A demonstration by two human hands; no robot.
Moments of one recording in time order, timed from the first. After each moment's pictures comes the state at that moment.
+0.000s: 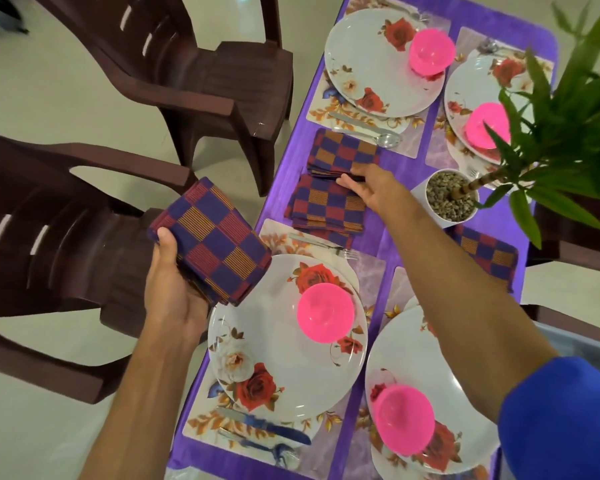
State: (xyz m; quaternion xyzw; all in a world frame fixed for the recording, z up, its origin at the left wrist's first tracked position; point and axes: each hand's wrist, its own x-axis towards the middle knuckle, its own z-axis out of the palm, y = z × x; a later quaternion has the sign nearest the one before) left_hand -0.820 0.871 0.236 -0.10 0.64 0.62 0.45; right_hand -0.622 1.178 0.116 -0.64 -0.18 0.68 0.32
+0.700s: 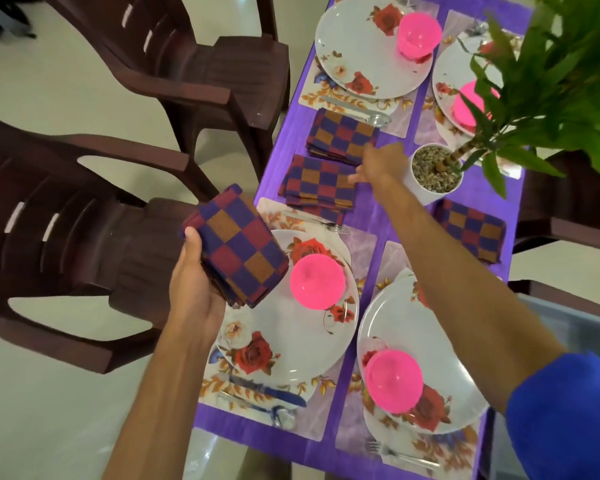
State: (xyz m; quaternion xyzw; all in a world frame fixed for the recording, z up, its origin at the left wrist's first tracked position) left_hand -0.770 0.839 0.249 -0.12 0.62 0.60 0.49; right_hand -0.593 1.141 0.163 -0.76 -0.46 0.43 0.19
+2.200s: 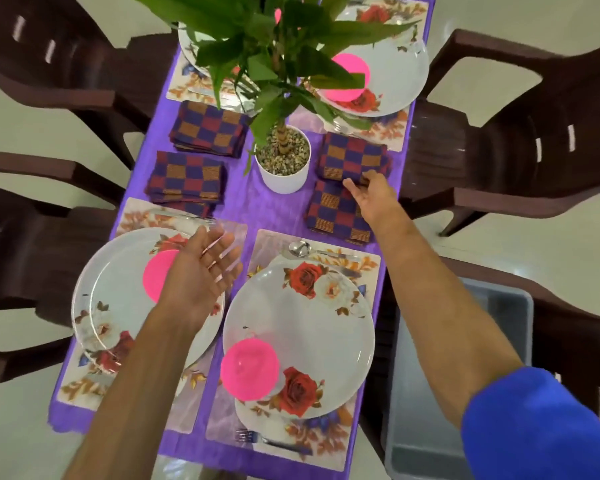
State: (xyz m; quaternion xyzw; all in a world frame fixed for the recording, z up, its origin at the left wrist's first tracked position) left_hand -0.530 0.938 0.237 -0.06 0.65 0.50 0.58; right_hand -0.296 1.177 0.117 -0.62 -0.03 0.66 0.43
